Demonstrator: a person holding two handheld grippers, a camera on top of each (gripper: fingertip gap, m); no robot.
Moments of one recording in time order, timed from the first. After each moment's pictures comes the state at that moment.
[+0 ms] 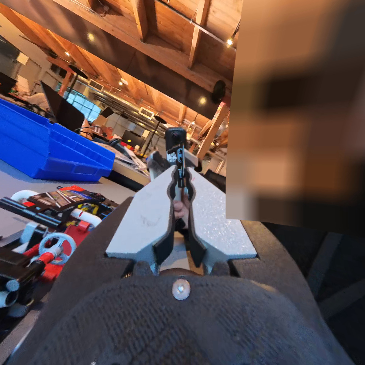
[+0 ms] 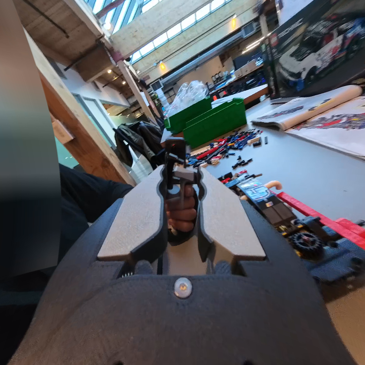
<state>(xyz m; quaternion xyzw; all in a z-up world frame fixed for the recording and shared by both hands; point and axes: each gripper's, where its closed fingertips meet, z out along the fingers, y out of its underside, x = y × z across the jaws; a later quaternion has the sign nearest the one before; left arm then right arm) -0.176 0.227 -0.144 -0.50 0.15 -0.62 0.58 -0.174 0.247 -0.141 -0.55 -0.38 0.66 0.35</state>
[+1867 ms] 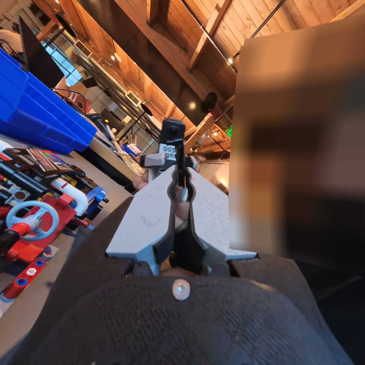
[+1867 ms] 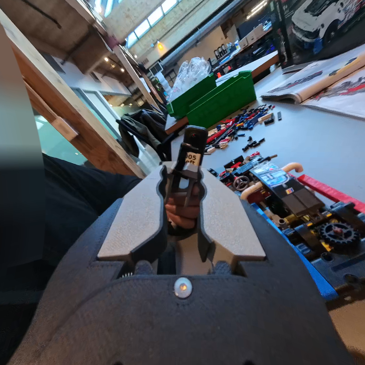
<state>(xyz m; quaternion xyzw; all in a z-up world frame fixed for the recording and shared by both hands) -0.172 0.229 -0.150 -0.51 0.08 -0.71 0.48 -0.185 0.231 -0.152 -0.58 -0.39 0.66 0.29</state>
